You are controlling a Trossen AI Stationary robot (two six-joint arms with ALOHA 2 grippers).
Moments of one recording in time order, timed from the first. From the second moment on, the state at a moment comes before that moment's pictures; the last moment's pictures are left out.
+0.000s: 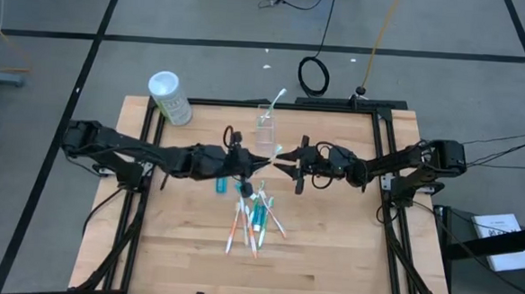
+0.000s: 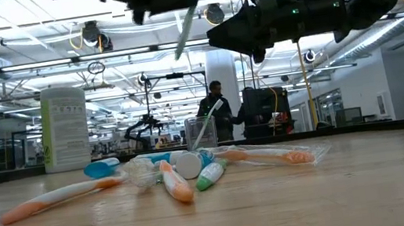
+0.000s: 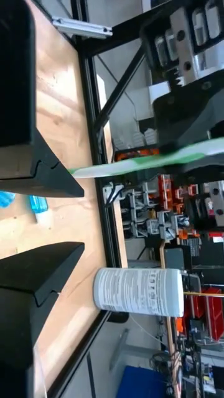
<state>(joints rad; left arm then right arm) -0.07 1.45 0.94 0.32 -0.33 0.06 -0.11 1.53 0.52 1.05 -0.03 0.11</state>
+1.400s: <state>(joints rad) 0.05 1.59 0.96 0.71 -0.05 -0.01 -0.08 1.53 0.52 0.99 0.03 0.01</state>
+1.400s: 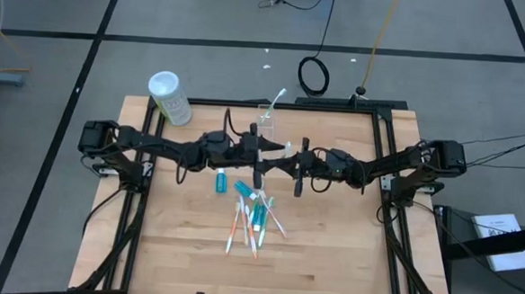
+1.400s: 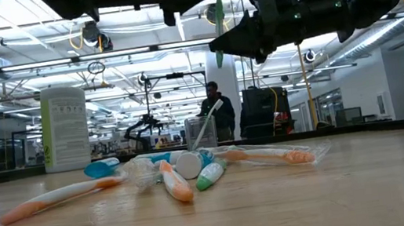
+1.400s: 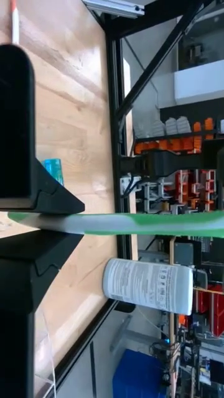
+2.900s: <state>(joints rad) 0.31 1.49 1.03 0.57 -0.12 0.10 -0.08 1.53 0.56 0.84 0.12 0.07</state>
